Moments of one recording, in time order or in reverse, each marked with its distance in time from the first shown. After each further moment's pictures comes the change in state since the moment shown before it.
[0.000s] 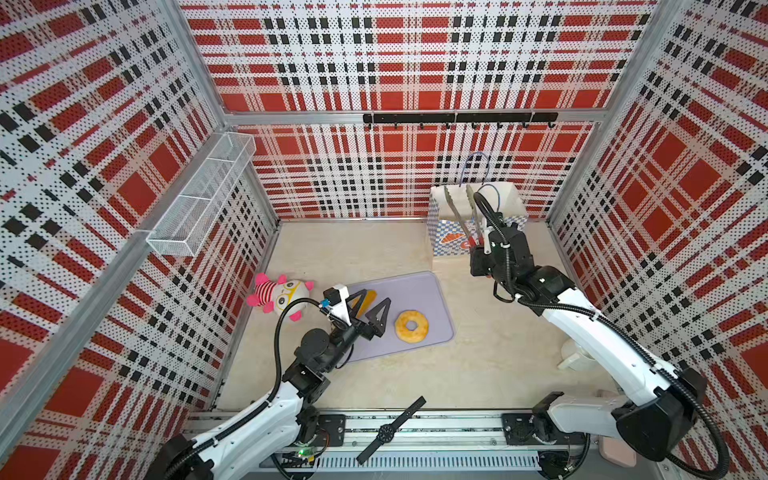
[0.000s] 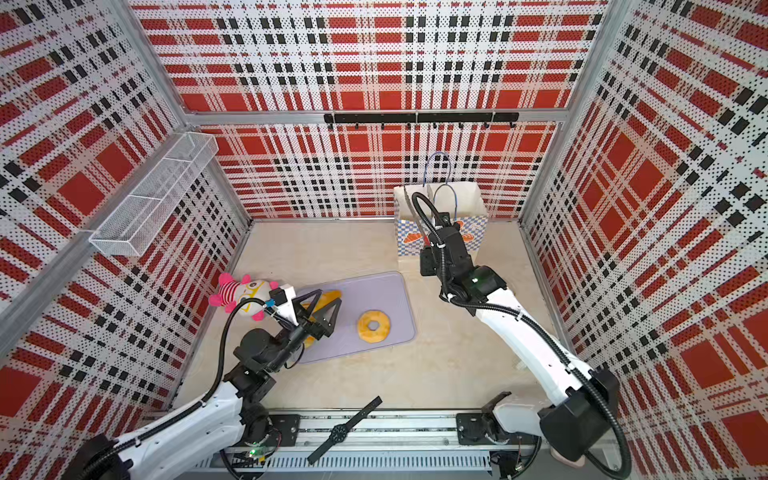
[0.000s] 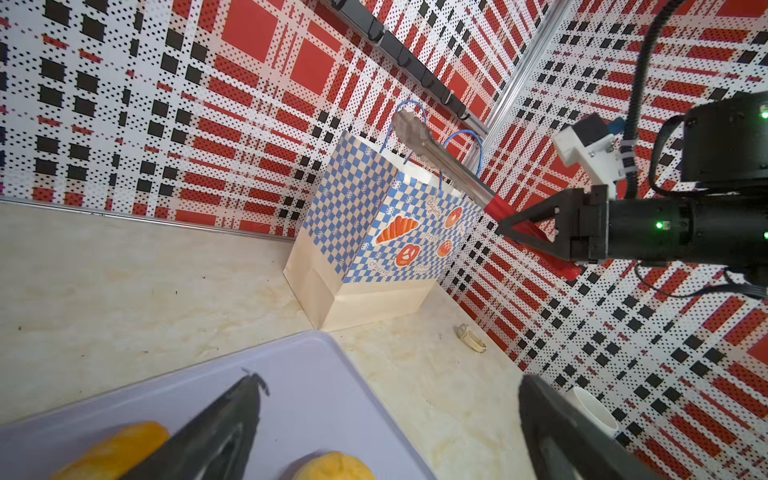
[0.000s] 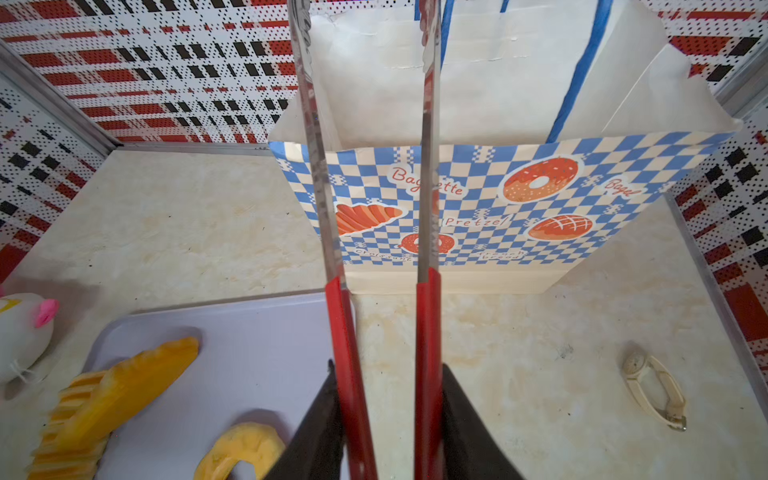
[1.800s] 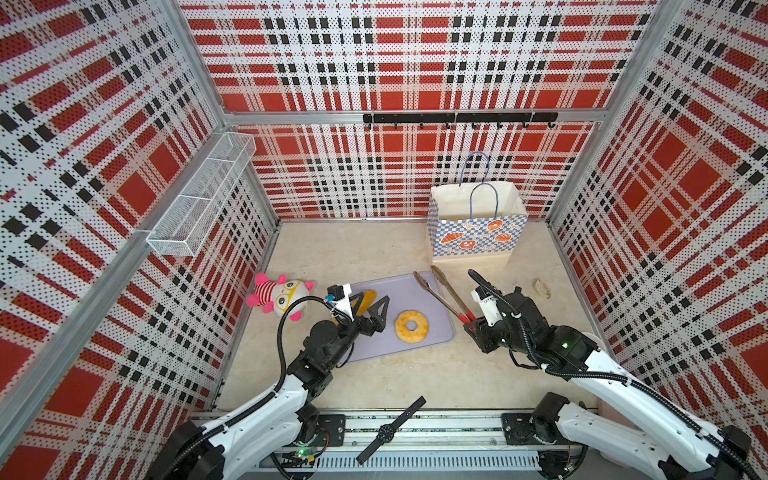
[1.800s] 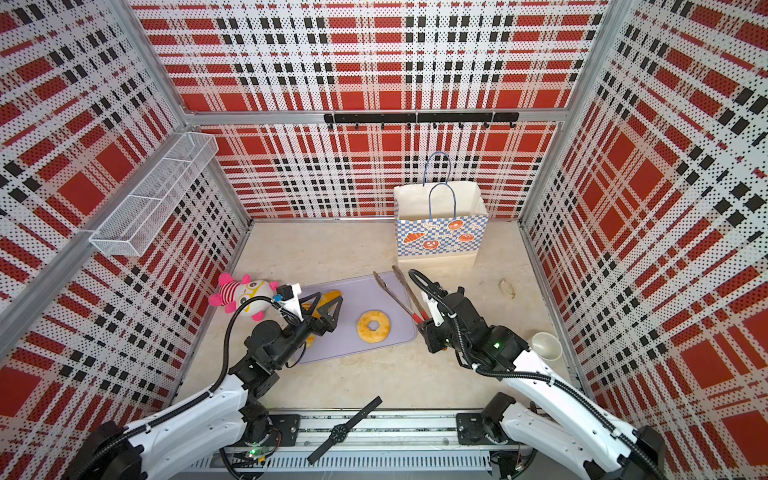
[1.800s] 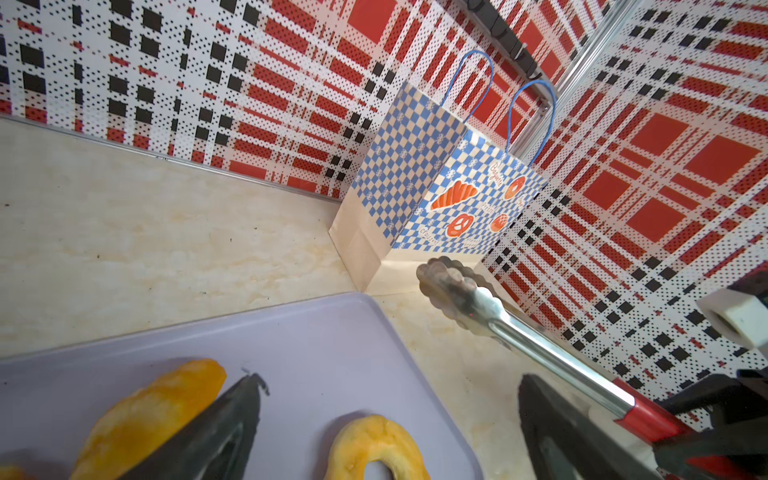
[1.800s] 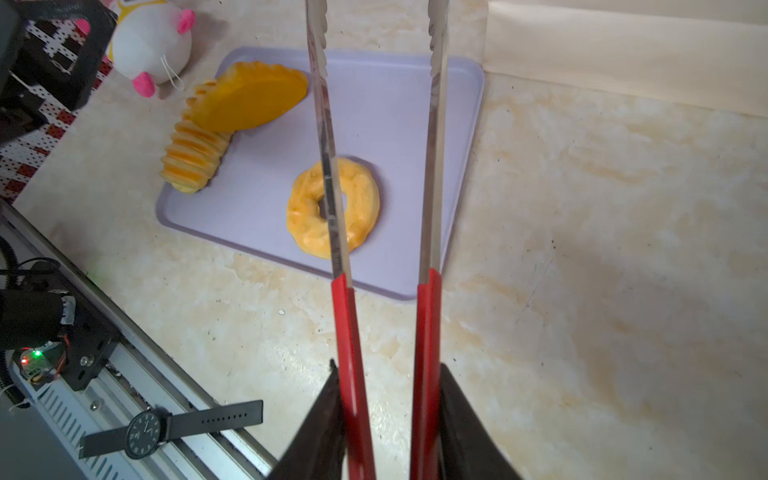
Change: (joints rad) left arm 0.029 0.118 0.043 -0.101 -0.053 -0.037; right arm 0.187 -0.407 -0.473 -0.180 -0.309 0.007
